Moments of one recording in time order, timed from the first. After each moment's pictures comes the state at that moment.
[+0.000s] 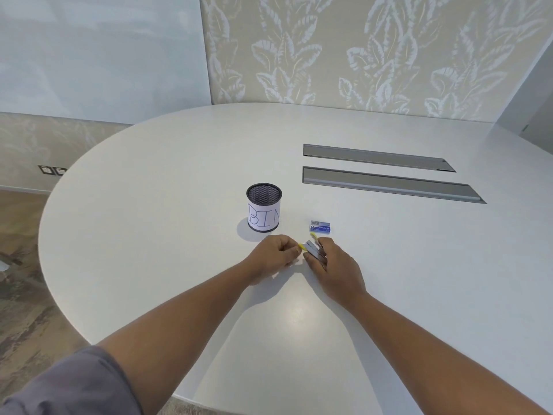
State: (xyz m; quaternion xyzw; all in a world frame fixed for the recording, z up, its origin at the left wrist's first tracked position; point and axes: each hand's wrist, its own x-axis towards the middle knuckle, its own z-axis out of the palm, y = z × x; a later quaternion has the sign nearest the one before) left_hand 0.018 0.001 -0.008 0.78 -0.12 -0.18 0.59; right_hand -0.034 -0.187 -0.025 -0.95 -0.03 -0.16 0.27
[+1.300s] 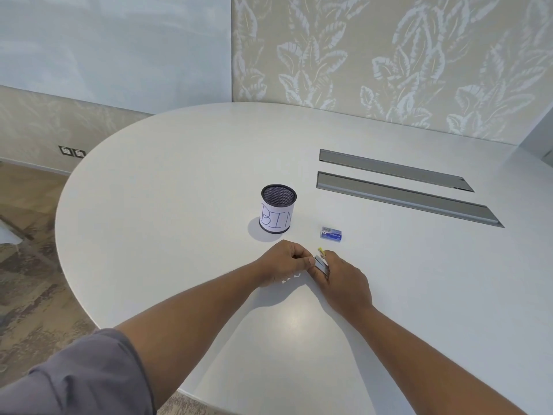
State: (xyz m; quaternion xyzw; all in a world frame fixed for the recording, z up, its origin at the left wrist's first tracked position) left_hand 0.008 0.001 -0.001 0.79 -0.15 -0.20 0.56; right_hand -0.035 -0.184 -0.027 -0.98 -0.06 -0.15 0.15
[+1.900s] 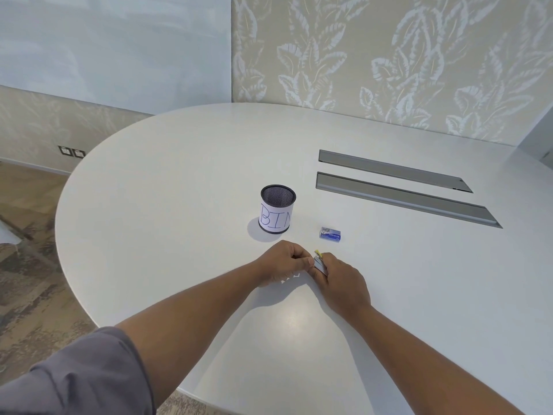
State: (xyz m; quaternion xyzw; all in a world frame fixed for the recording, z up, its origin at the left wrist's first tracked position) left_hand 0.009 -0.001 -0.001 0.80 -0.14 -0.20 0.55; right_hand -0.036 -0.186 -0.028 -0.97 -0.08 -0.13 0.17
